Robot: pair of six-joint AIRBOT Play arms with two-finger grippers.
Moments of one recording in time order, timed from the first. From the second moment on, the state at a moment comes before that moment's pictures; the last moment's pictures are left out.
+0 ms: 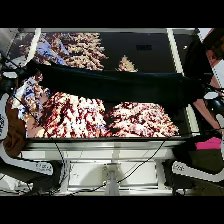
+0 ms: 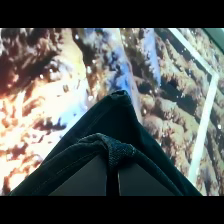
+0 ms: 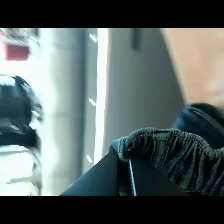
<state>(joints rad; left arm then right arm) 0.32 -1.66 1.30 0.67 -0.29 -1.21 -0.40 -1.35 0.85 -0.81 -0.08 2.05</state>
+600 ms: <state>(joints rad) 0.31 -1.69 1.30 0.67 -0.21 -1.21 -0.32 -1.43 0.91 -0.81 -0.25 2.11</state>
